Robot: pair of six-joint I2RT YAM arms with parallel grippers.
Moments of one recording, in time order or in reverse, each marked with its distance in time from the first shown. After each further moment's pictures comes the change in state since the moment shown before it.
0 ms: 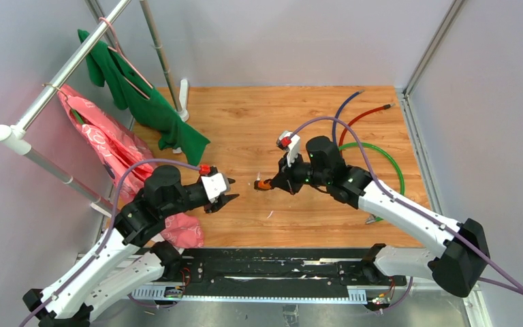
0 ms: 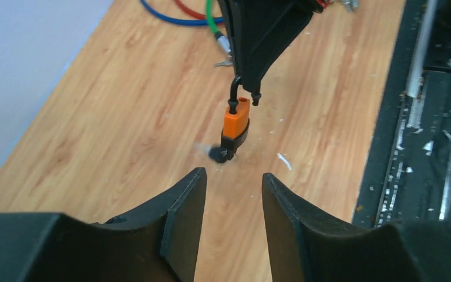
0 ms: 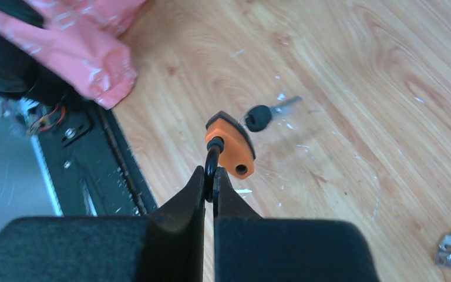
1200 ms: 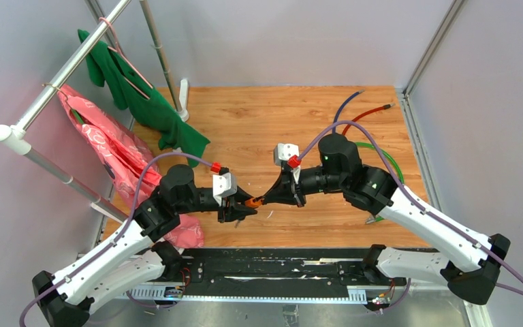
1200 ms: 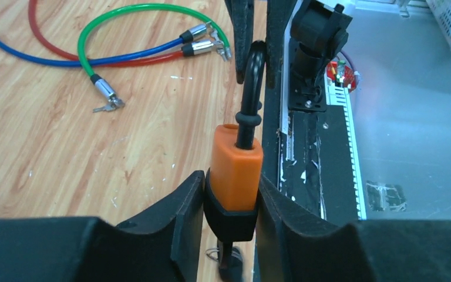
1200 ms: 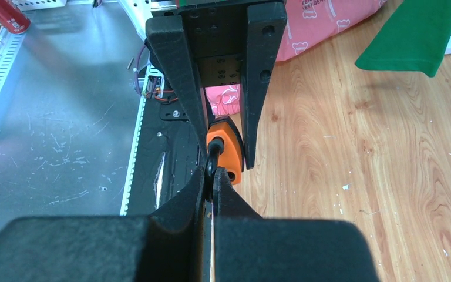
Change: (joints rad) left arm -0.034 0.097 -0.110 0.261 0.368 -0.279; right arm 0.138 -0.126 0.219 -0.212 -0.364 -0.288
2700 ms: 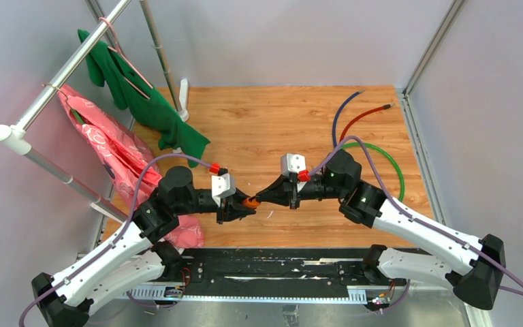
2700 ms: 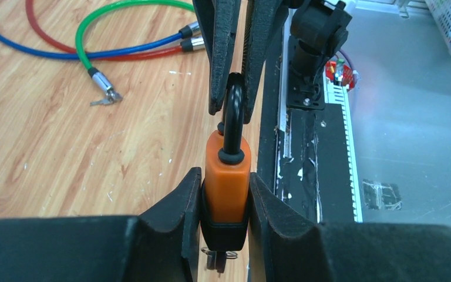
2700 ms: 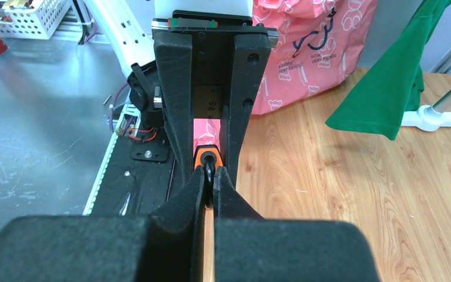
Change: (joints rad) left arm -0.005 -0.021 -0.012 0.019 0.000 -0.027; right arm 0.015 -0.038 -0.248 0.437 -0.016 0.003
